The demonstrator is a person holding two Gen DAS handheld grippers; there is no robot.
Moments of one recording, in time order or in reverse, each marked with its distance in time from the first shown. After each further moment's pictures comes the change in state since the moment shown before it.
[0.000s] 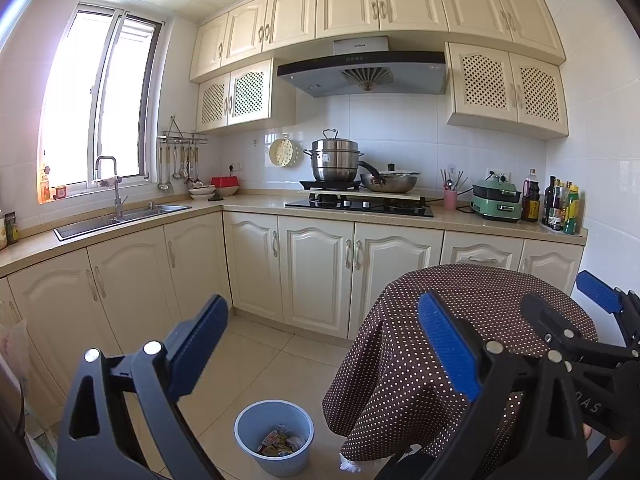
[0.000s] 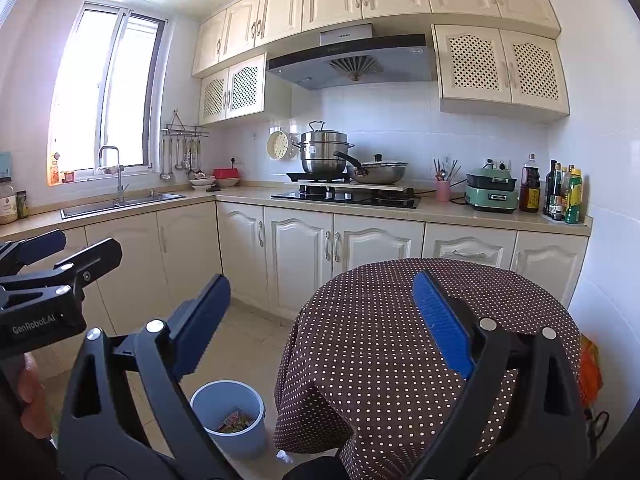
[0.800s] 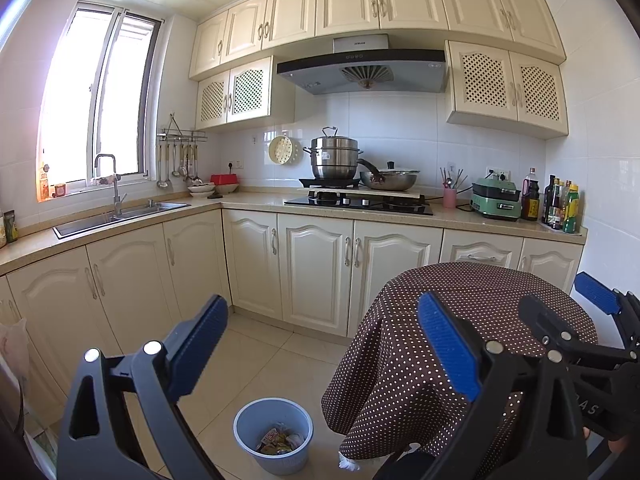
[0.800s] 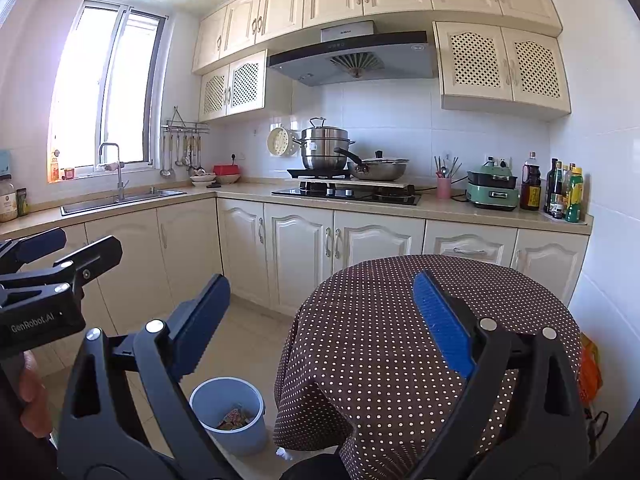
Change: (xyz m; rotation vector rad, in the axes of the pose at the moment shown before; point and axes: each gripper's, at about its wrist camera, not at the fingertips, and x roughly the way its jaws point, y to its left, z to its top) left arm 0.003 0.004 -0.006 0.003 0.004 -0.009; right arm 0.001 -0.001 -0.004 0.000 0.011 0.001
